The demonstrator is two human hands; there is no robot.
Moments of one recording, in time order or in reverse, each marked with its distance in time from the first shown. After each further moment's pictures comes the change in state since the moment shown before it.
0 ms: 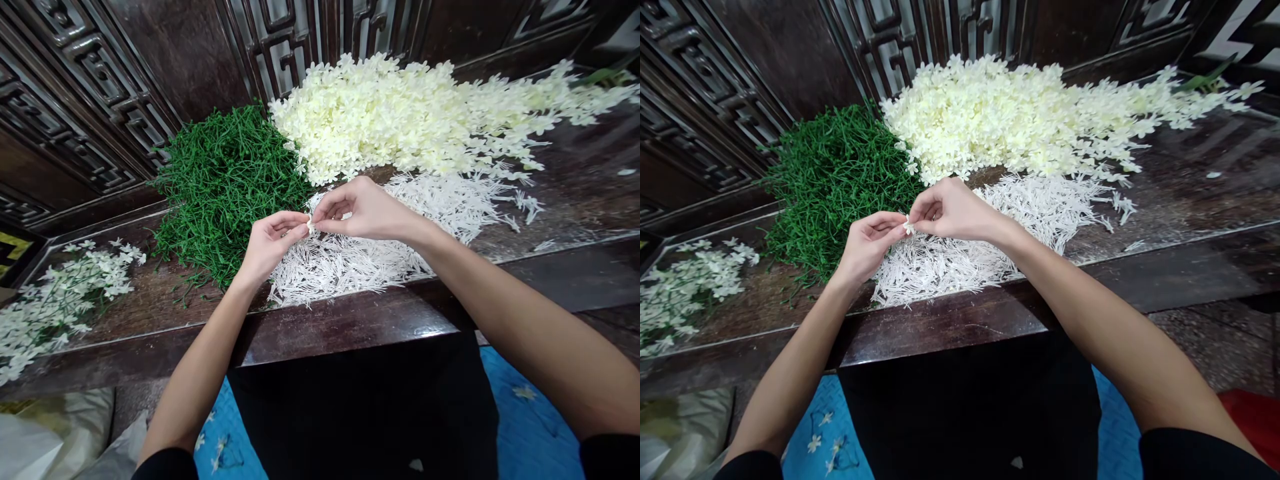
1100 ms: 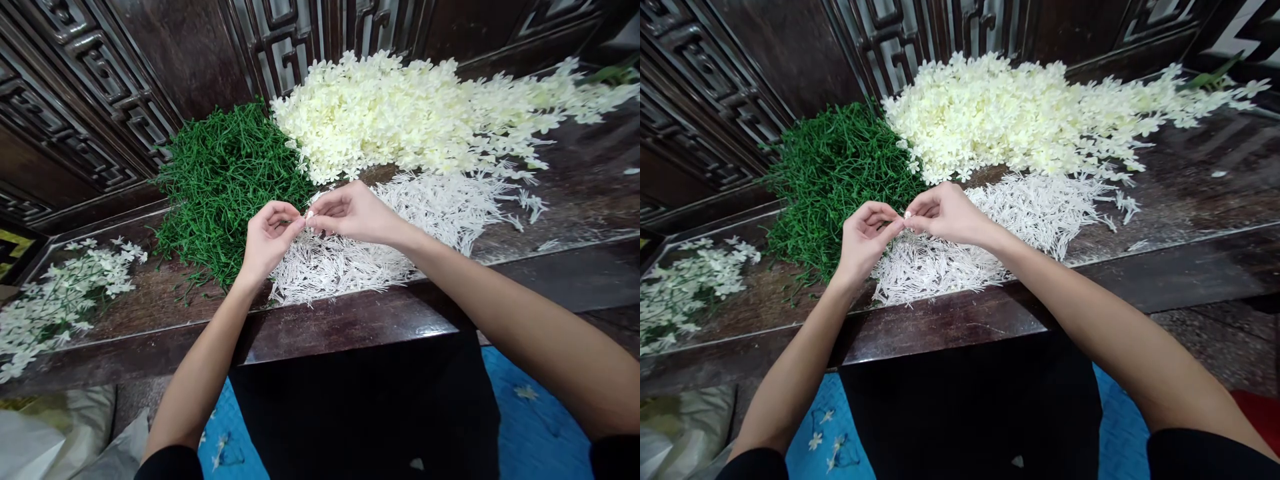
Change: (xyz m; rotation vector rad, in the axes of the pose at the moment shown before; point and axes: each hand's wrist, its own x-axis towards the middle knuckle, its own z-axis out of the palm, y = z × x) left_hand 0.000 0.006 0.000 0.274 0.120 0.204; right_hand 0.004 0.007 0.021 0.275 0.049 0.058
